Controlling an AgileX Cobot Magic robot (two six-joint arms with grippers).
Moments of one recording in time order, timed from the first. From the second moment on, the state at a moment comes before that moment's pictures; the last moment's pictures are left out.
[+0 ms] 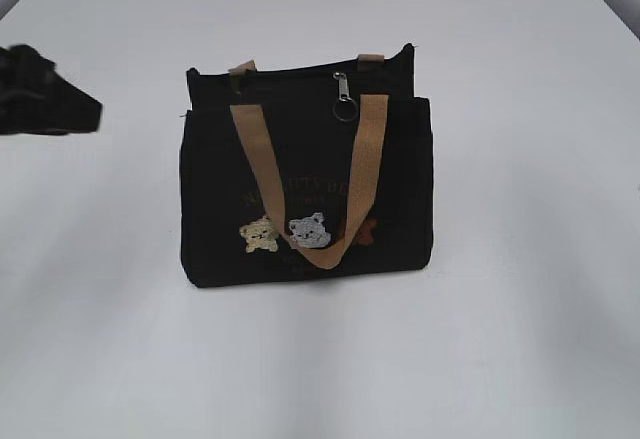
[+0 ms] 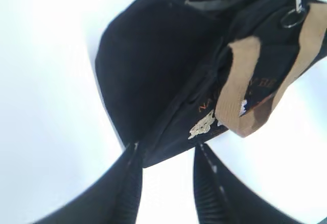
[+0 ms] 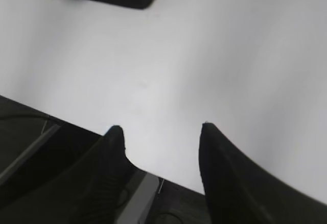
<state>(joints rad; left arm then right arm) -0.25 1.22 -0.85 -0.60 0.61 0.50 0.16 1.06 -0.95 0.24 1.14 -0.23</state>
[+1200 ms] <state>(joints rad) -0.25 0.02 -0.53 -0.14 1.06 0.14 0.15 -0.01 -0.49 0.16 1.10 -0.20</state>
